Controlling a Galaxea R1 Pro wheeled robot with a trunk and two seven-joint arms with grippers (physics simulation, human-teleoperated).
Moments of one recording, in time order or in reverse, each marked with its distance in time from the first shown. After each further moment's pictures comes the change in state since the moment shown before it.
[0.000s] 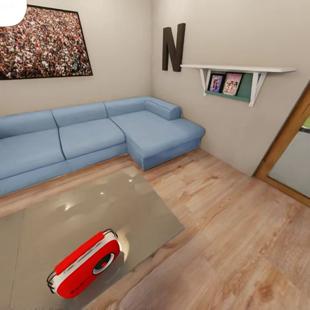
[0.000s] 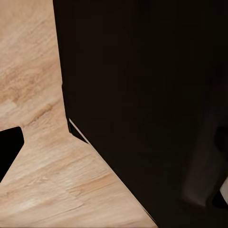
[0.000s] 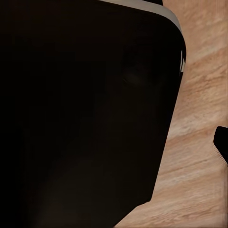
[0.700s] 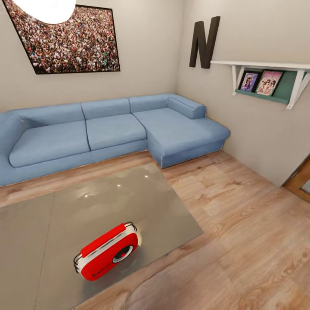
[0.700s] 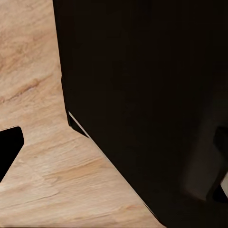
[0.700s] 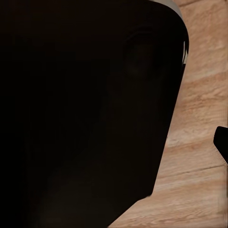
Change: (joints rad) left arm 0.000 0.000 0.001 0.000 0.000 0.000 0.000; right arm 0.000 0.000 0.000 0.000 0.000 0.000 0.000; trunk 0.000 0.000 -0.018
